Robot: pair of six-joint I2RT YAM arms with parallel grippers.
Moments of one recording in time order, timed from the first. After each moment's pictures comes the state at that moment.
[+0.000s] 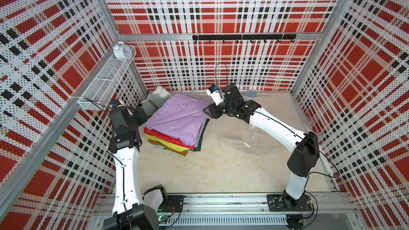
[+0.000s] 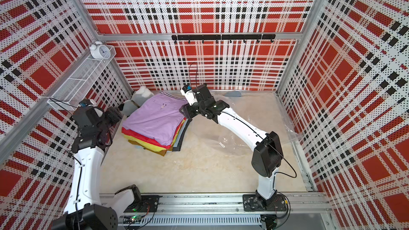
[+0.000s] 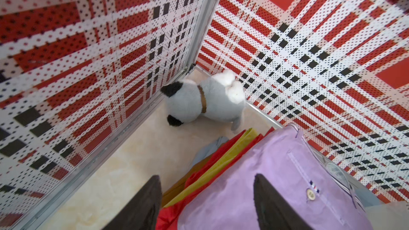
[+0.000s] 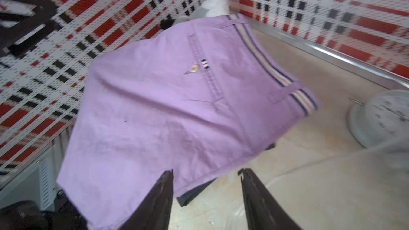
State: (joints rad) left arm 0.35 1.04 1.05 -0.41 0.09 -0.38; right arm 0.76 1.84 1.75 -0.46 -0.29 0.13
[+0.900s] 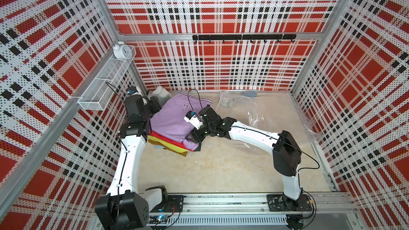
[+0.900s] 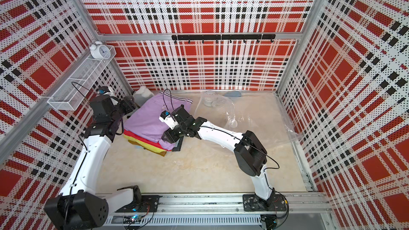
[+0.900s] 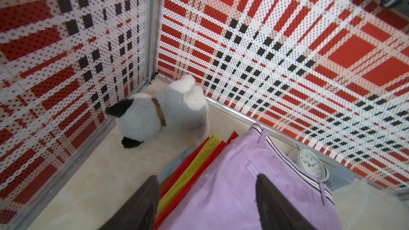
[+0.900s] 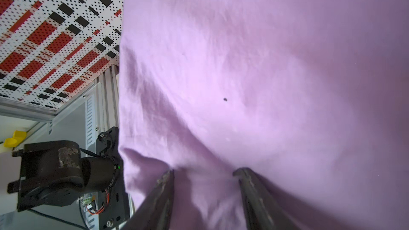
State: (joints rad) left arm 0.12 1.18 1.12 -0.30 0.00 -0.36; right arm 0.93 1.97 1.64 -0.36 -0.37 0.14
